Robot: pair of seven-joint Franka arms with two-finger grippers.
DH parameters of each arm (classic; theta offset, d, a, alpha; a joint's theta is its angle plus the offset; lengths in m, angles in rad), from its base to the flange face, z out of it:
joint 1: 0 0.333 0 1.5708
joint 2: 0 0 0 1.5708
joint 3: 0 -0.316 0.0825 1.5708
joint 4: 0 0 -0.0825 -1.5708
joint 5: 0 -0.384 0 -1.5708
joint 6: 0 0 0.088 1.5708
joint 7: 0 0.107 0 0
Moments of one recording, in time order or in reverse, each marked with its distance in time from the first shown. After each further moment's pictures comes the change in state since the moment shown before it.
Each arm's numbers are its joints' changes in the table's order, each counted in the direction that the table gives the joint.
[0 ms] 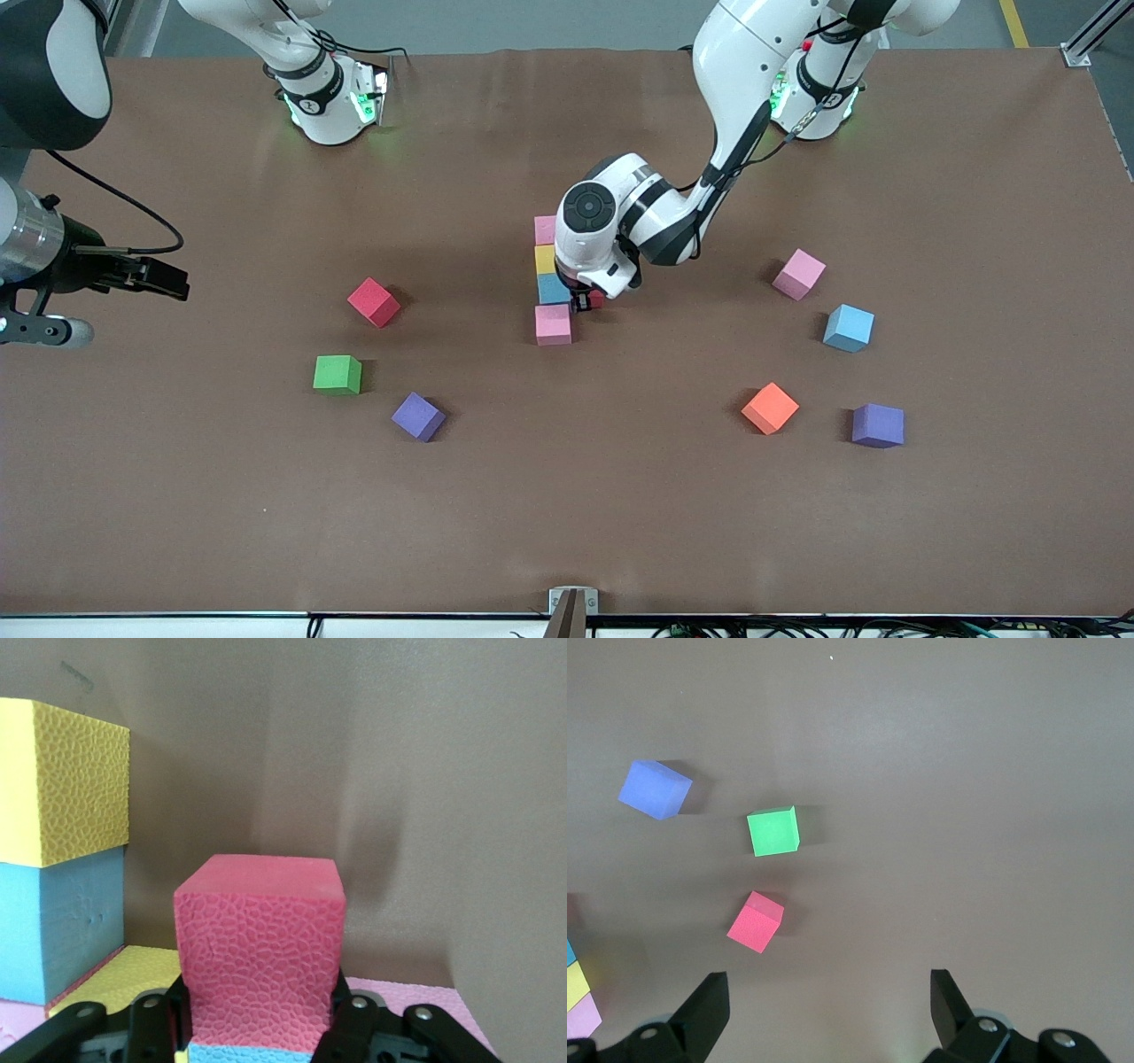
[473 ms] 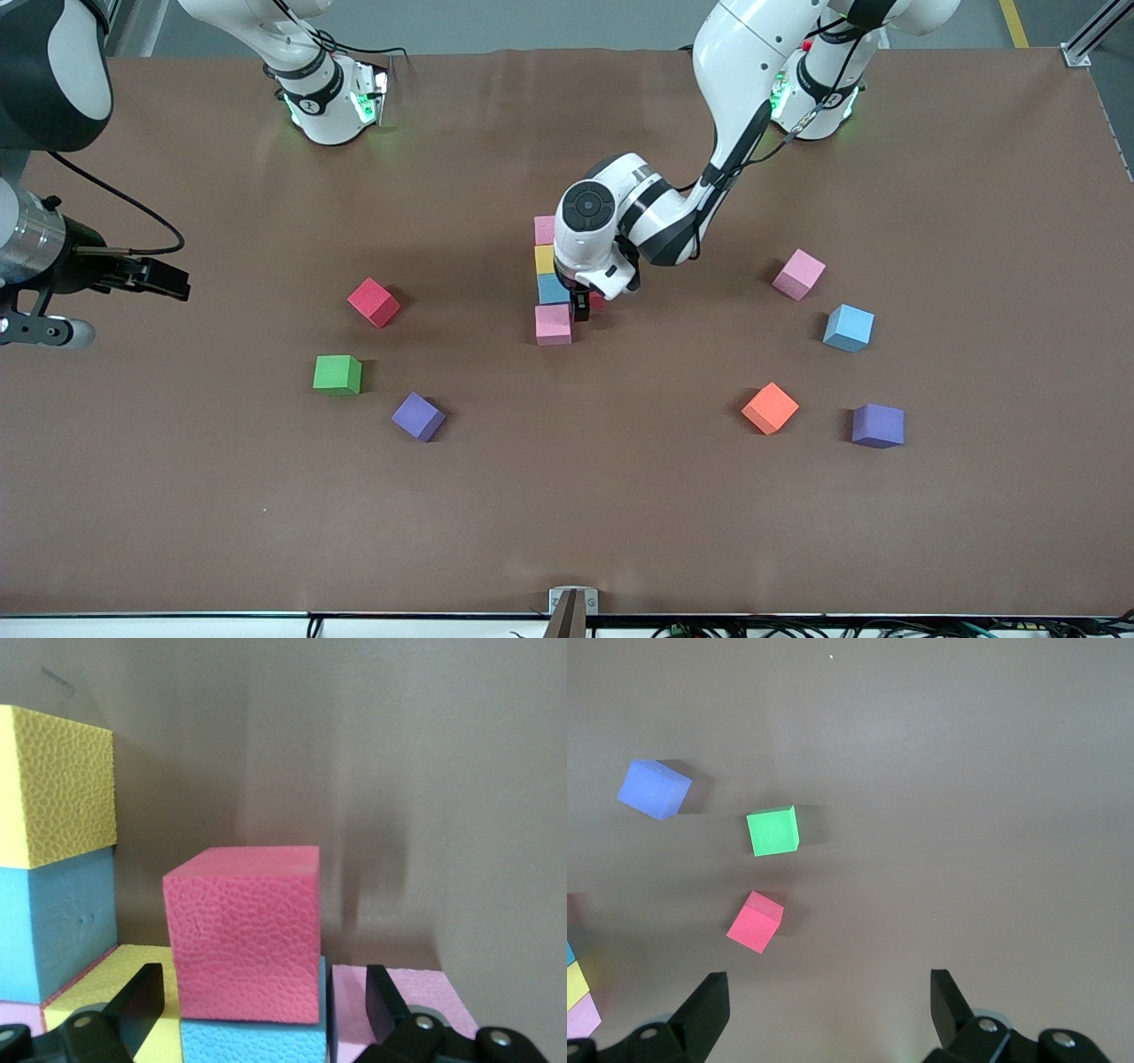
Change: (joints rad) left arm 0.001 0.001 -0.002 -0.013 -0.010 0.002 0.041; right arm 0.000 0.000 0.000 0.004 0.000 0.003 0.000
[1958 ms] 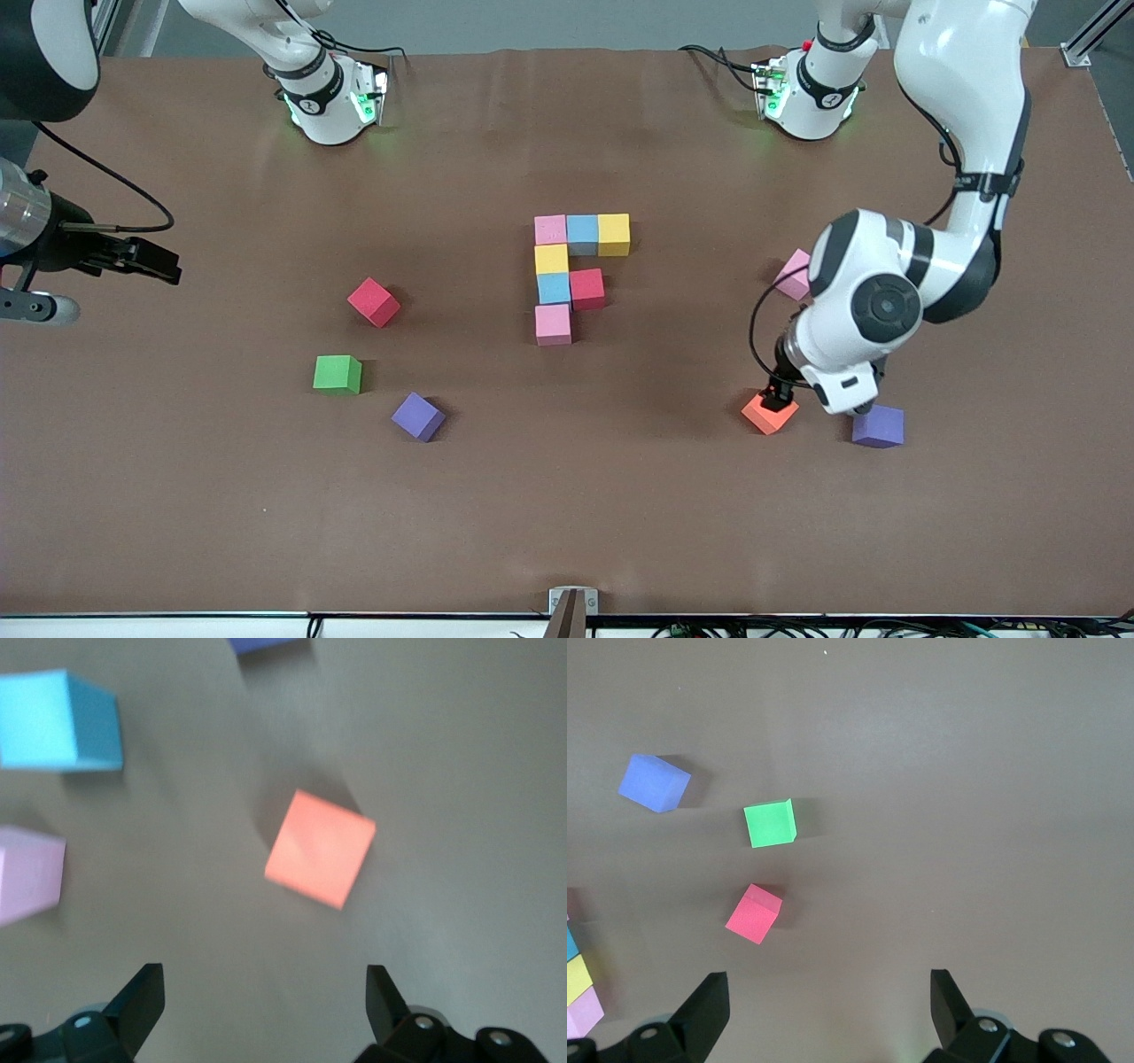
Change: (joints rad) left arm 0.535 0.155 -0.026 -0.058 -0.057 -0.294 1.013; right arm -0.022 0.083 0.003 0.087 -0.017 0.022 -0.009
